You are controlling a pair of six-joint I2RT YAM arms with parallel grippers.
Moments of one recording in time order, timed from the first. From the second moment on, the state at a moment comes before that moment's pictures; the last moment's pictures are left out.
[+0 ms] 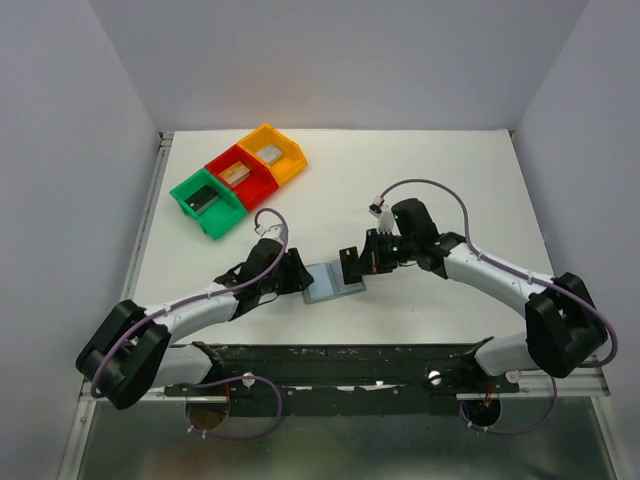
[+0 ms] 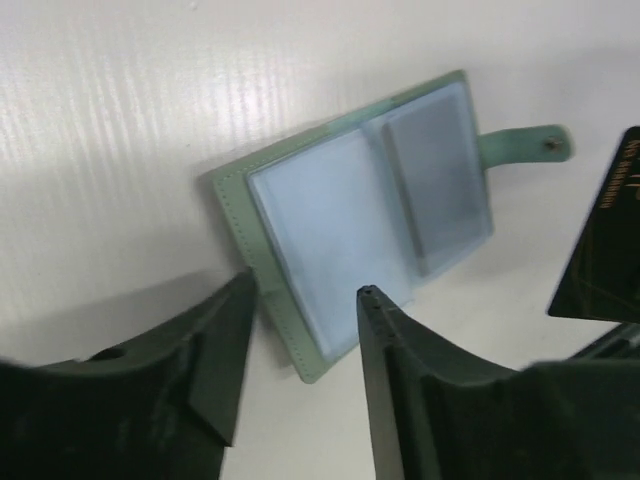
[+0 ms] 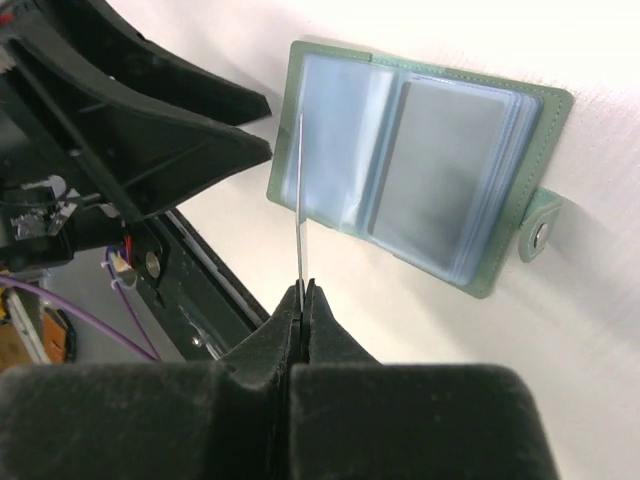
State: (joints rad) left arm -0.65 1.28 0.45 0.11 0.03 -0.77; right arm 0.58 1.42 0.81 -0.17 -0.52 0.51
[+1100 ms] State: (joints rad) left arm -0.65 0.75 0.63 0.10 0.82 -0.46; right arm 0.78 1.20 1.01 -0.58 -1.01 0.07
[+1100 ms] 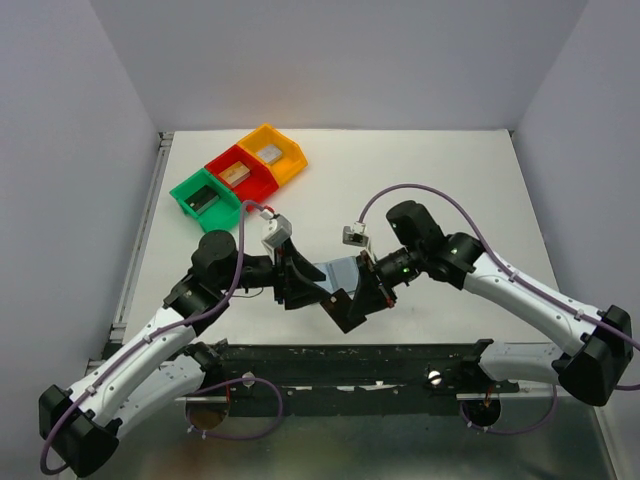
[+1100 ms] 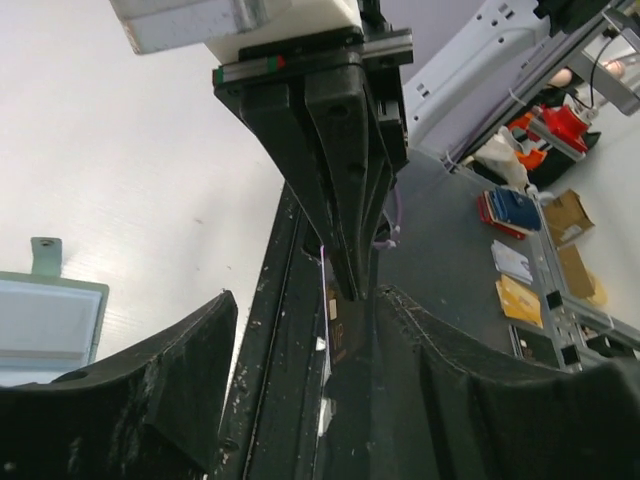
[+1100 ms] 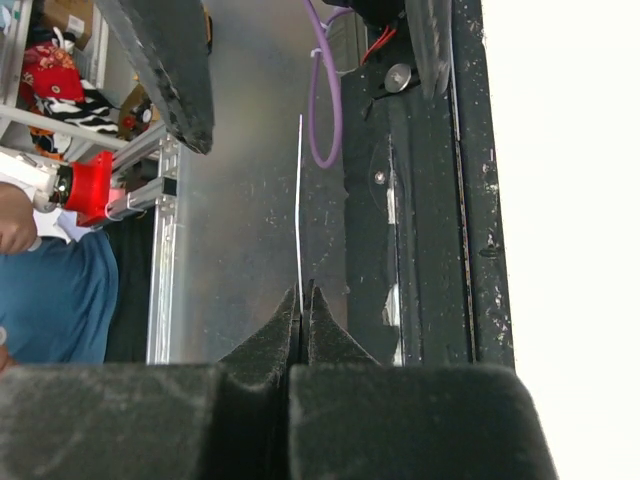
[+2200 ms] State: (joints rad) left arm -0.65 0.83 0.66 0.02 0.92 -0.42; right arm 0.80 1.19 1.06 -0.60 -0.82 0.10
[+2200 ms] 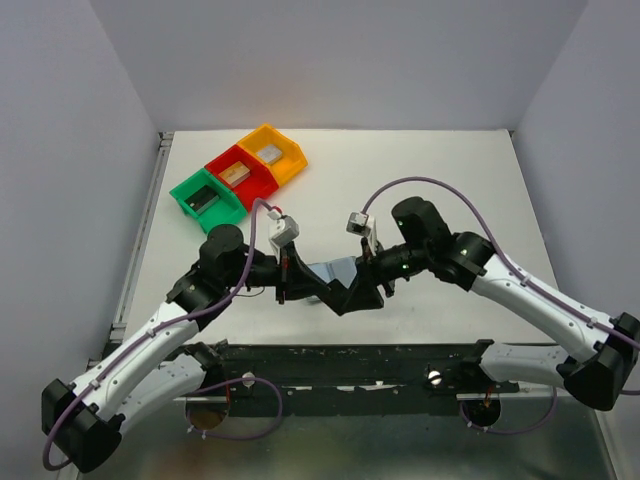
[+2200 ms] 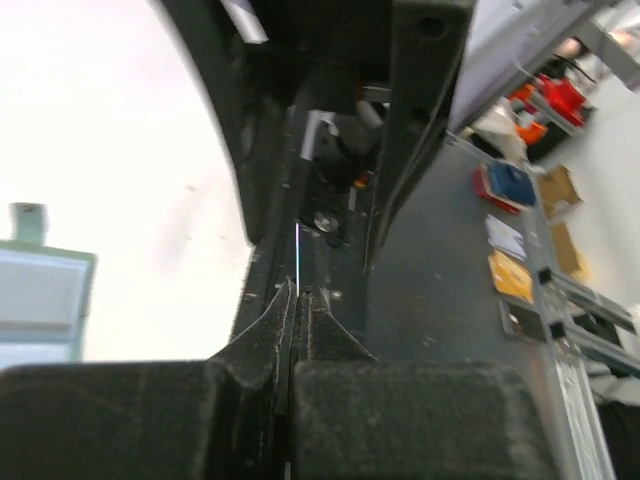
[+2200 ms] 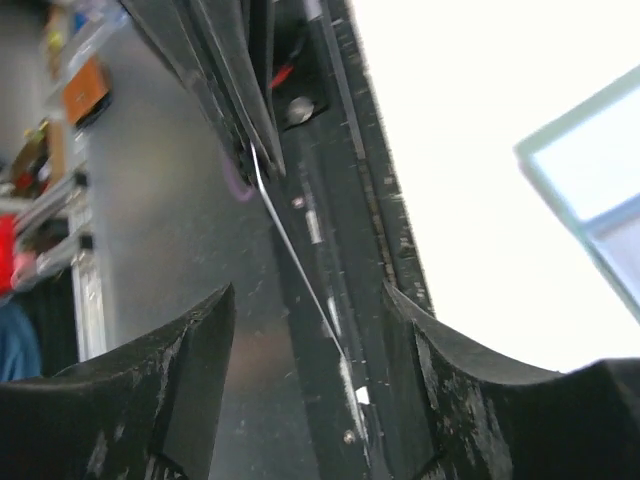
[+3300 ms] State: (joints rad) left arm -0.12 1.45 0.71 0.39 0.22 -0.91; right arm 0.78 0.94 0.77 -0.25 -0.17 0.48
